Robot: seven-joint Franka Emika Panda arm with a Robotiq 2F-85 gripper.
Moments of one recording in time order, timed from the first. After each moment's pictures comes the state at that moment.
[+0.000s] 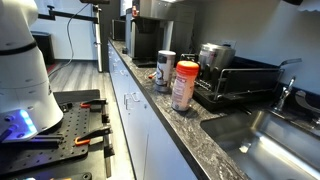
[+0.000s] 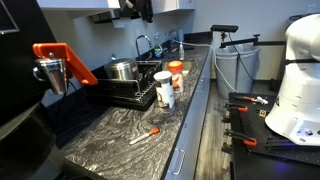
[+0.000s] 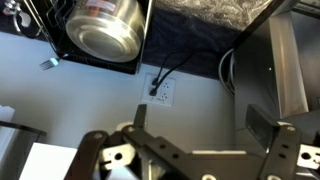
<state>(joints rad) 0.03 -0.63 0.28 -2.51 -0.14 2.74 0.19</state>
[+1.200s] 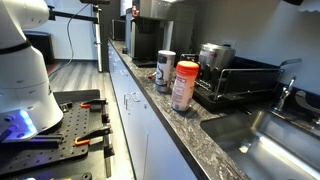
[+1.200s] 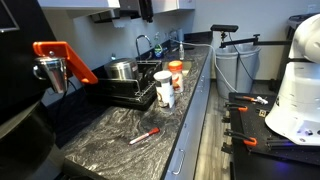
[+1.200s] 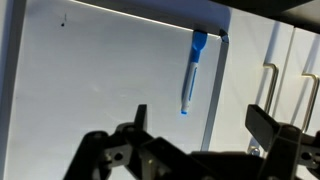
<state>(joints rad) -0.28 -0.53 0.57 -2.19 -0.25 3.04 0.33</state>
